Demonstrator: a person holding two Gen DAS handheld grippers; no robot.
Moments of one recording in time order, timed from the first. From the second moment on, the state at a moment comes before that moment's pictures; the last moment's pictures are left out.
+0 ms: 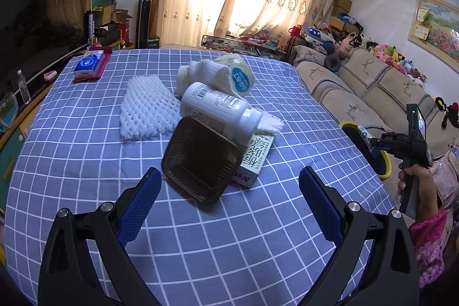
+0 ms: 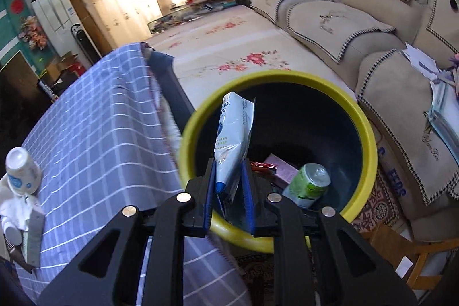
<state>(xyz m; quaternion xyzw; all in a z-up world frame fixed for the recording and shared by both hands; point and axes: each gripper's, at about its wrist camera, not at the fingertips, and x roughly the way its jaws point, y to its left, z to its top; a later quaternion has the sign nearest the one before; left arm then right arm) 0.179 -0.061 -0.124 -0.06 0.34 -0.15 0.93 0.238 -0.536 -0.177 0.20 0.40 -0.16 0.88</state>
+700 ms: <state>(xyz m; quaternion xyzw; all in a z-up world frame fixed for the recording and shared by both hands) 0.214 -0.073 -0.143 -0.05 0.37 -0.17 0.91 0.236 -0.549 -0.178 0.21 0.39 -0.16 0.88</state>
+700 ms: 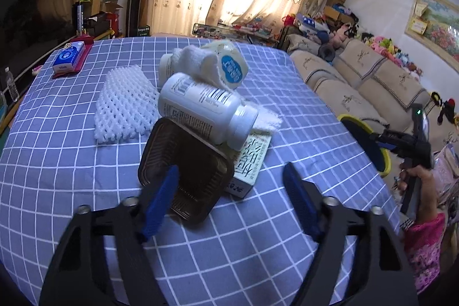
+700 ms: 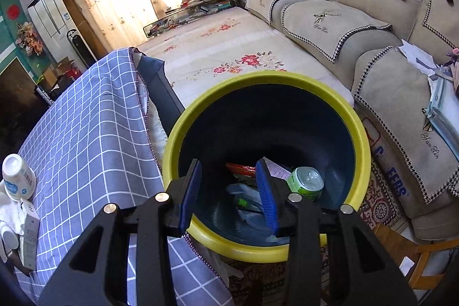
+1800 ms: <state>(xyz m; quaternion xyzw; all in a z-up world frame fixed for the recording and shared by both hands) 0.188 -0.088 -0.122 -0.04 0.36 -0.22 0.90 0.224 -0.549 -0.168 0.21 0.39 -0.14 0.89</state>
